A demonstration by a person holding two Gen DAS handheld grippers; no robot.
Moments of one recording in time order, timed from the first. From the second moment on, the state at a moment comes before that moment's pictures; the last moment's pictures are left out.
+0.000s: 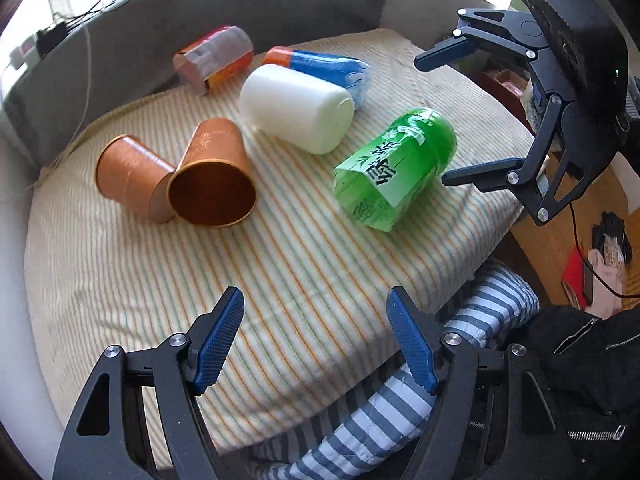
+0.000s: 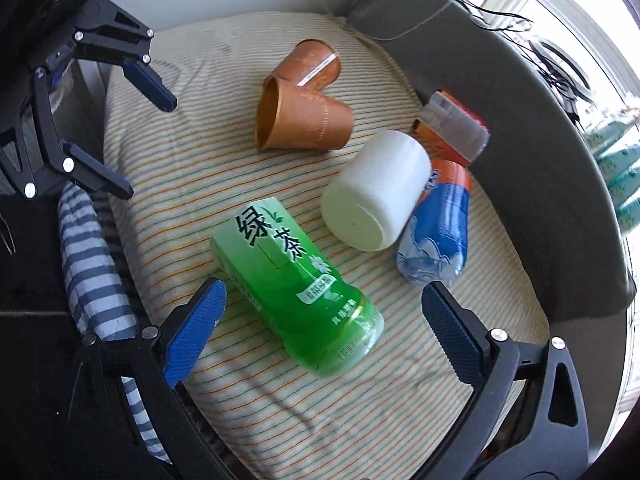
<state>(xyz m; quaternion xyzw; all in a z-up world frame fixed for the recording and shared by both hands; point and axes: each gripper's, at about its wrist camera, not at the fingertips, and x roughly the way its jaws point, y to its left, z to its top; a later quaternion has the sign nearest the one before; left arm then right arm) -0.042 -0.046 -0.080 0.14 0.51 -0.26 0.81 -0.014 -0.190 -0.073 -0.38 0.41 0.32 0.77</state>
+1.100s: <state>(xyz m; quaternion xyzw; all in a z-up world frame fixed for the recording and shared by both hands) -0.060 -0.014 -0.089 0.07 0.50 -0.24 0.83 0.025 -0.157 -0.112 -0.48 0.44 0.31 0.69</state>
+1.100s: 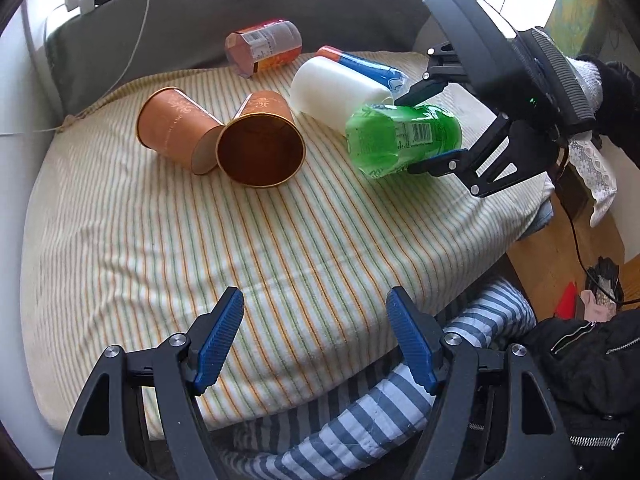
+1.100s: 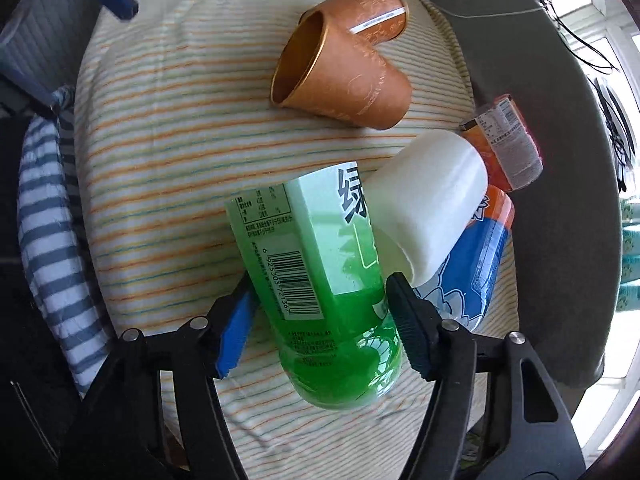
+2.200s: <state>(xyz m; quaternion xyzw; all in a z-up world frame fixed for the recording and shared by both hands) -0.053 -0.022 -0.073 0.04 0.44 -0.25 0.86 -0.015 -0.282 -0.114 0.02 0.33 0.19 0.92</state>
